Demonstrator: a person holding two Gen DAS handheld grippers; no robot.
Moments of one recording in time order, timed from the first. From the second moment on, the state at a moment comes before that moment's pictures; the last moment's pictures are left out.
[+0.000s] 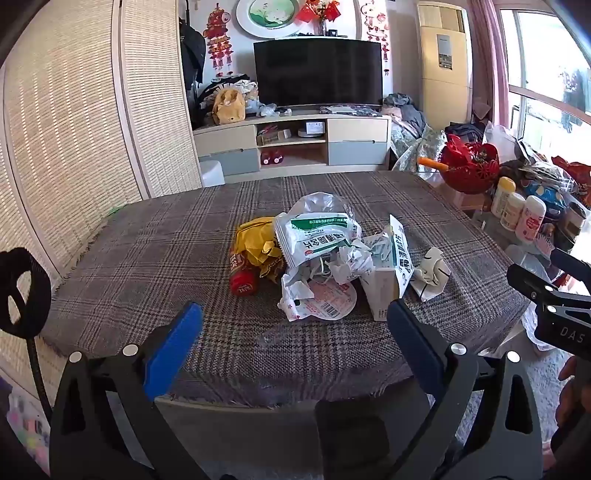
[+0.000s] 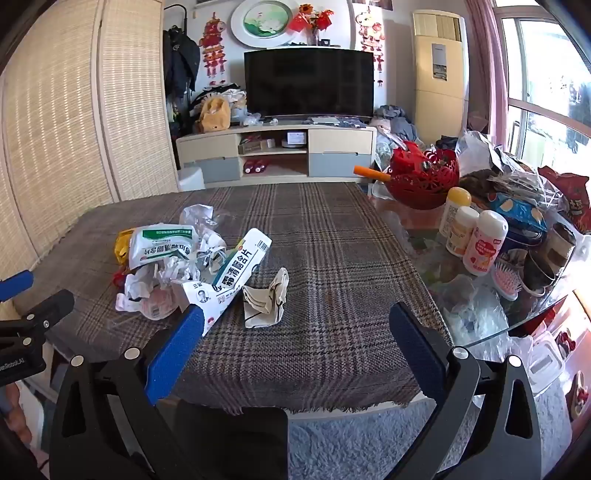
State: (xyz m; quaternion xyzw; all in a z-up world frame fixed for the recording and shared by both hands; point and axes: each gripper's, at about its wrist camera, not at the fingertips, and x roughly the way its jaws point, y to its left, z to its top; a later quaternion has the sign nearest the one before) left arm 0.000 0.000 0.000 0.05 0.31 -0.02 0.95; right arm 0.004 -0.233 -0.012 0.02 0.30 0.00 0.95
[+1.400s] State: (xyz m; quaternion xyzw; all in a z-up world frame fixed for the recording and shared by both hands) left arm 0.003 0.011 0.002 0.04 0.31 0.00 0.95; right arm 0.007 -0.231 -0.015 0.02 0.31 0.00 0.95
